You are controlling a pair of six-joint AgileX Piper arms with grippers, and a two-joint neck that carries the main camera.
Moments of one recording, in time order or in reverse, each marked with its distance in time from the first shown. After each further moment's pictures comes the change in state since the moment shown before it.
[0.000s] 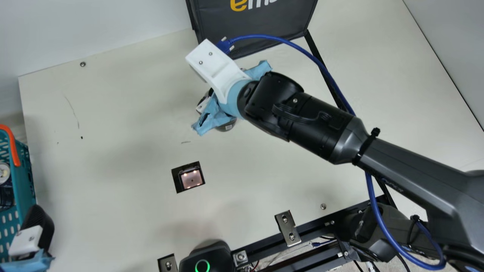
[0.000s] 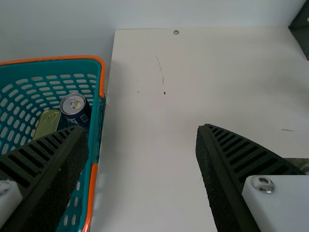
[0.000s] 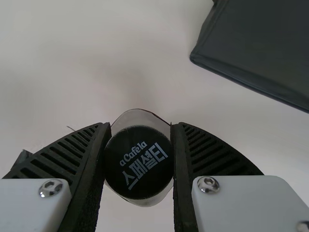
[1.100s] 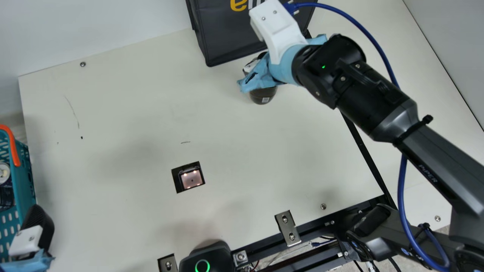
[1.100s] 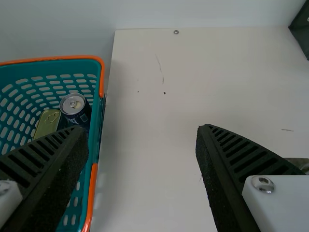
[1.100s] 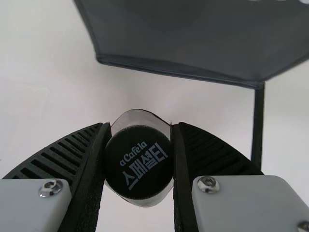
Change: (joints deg) left arm 0.0 0.0 0.0 0.0 0.0 0.0; right arm -18.7 -4.7 2.2 3.1 0.1 -5.6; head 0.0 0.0
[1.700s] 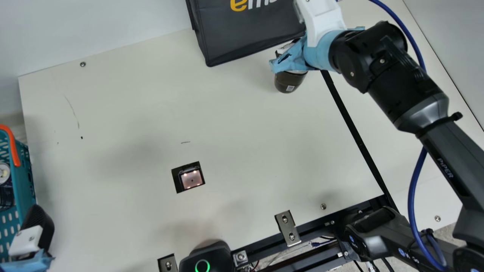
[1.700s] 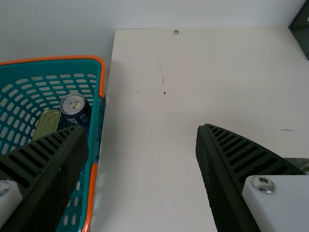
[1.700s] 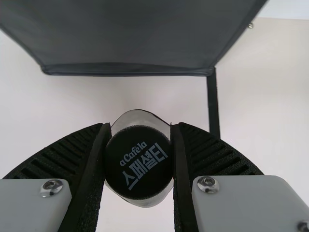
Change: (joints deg) left arm 0.0 0.0 0.0 0.0 0.0 0.0; right arm -12.6 -1.6 1.1 4.1 -1.2 -5.0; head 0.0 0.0
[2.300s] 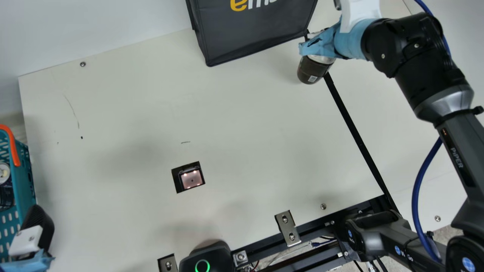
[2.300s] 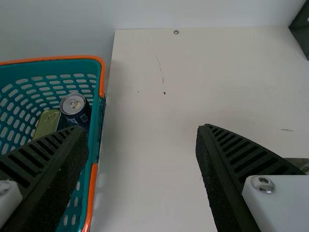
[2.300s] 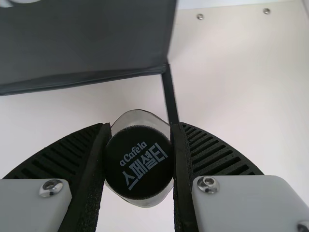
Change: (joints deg) left arm 0.0 0.0 0.0 0.0 0.0 0.0; right arm -11.8 0.5 -0.4 4.0 -0.8 -4.7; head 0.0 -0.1
